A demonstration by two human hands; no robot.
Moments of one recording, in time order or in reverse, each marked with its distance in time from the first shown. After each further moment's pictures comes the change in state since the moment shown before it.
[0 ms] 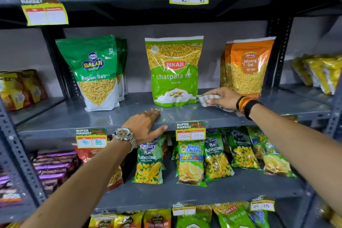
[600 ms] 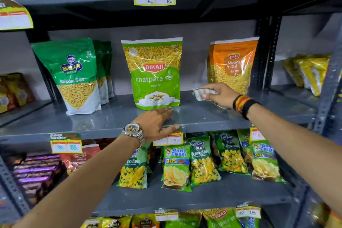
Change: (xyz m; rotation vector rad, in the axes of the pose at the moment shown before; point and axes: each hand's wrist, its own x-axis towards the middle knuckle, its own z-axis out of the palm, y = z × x) left_hand 0.062 0.095 -0.011 -0.004 -0.013 0.135; right_hand -0.006 0.043 -0.046 0.099 0.095 -0.066
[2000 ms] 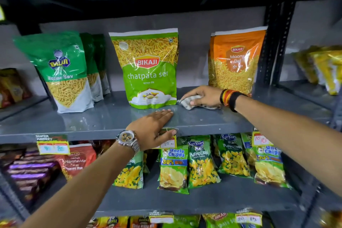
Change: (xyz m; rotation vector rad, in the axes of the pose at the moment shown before) left_hand 0.011 0.007 0.031 -0.055 -0.008 0.006; right_hand 0.066 0.036 0.022 -0.104 -0.430 -0.126
